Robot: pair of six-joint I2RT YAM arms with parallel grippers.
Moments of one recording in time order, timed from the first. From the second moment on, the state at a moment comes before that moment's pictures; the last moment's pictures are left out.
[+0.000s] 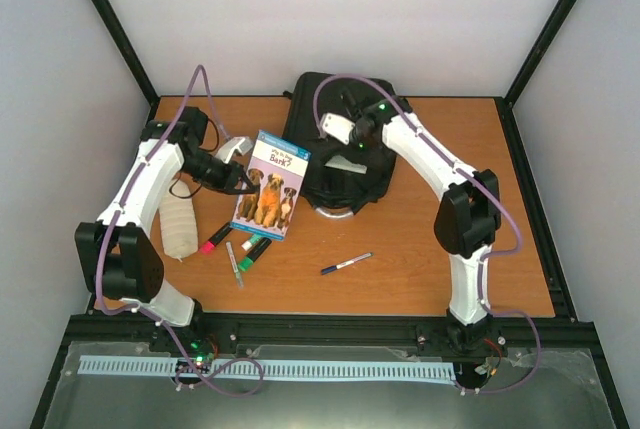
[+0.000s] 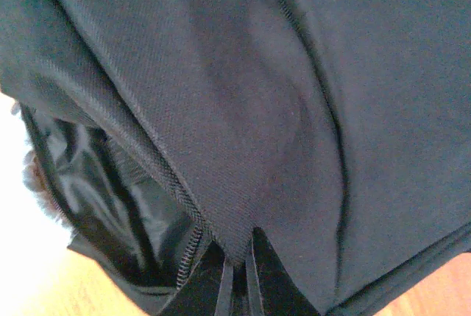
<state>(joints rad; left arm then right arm) -0.08 1.55 1.41 -1.28 0.66 0.29 0.54 2.00 1.84 -0.98 -0.02 -0.73</state>
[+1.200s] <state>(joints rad) -0.15 1.85 1.33 -1.29 1.10 0.40 0.52 2.10 2.24 -1.13 -0.09 -0.60</state>
